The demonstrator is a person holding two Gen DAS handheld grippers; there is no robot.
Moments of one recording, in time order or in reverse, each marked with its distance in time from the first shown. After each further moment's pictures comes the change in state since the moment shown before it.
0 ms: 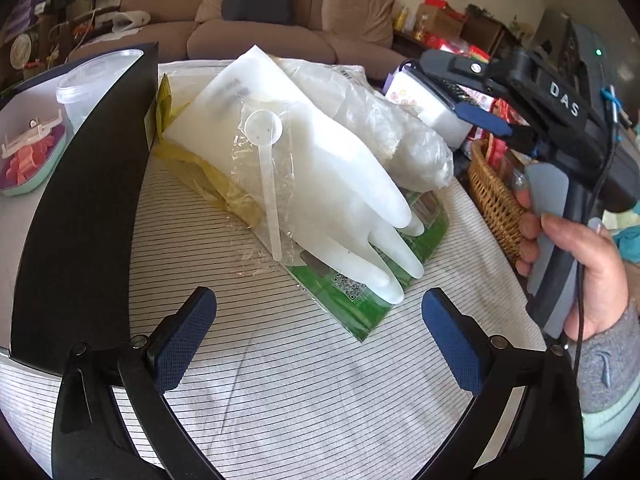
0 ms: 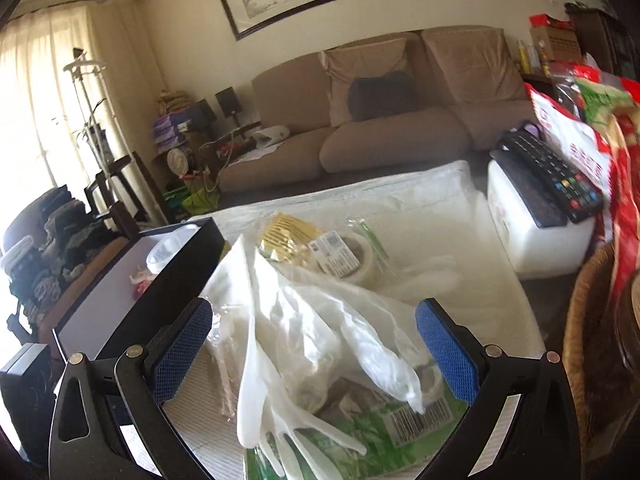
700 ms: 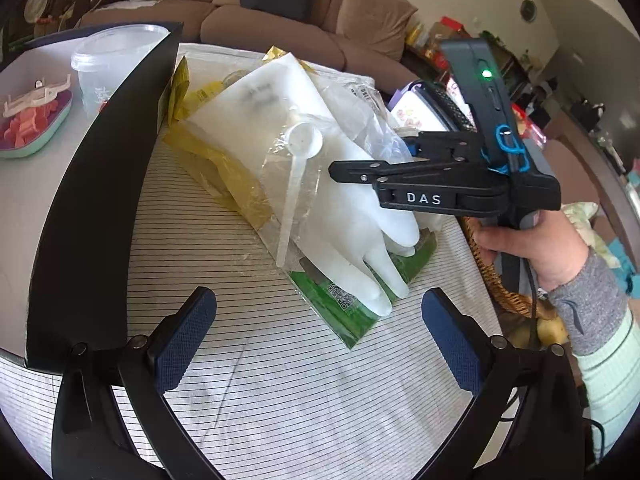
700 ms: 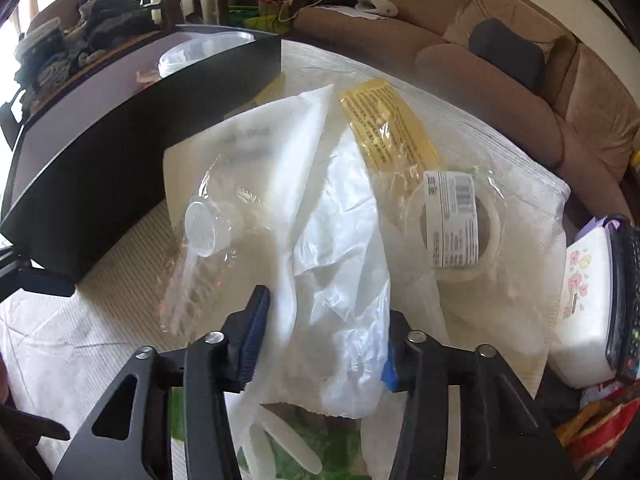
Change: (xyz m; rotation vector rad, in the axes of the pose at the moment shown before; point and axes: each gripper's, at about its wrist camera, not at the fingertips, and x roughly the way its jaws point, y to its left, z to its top) left arm -0.008 0.024 0.012 -0.126 0.007 -0.082; right arm 0.094 0.042 -0.032 -0.485 0.482 0.006
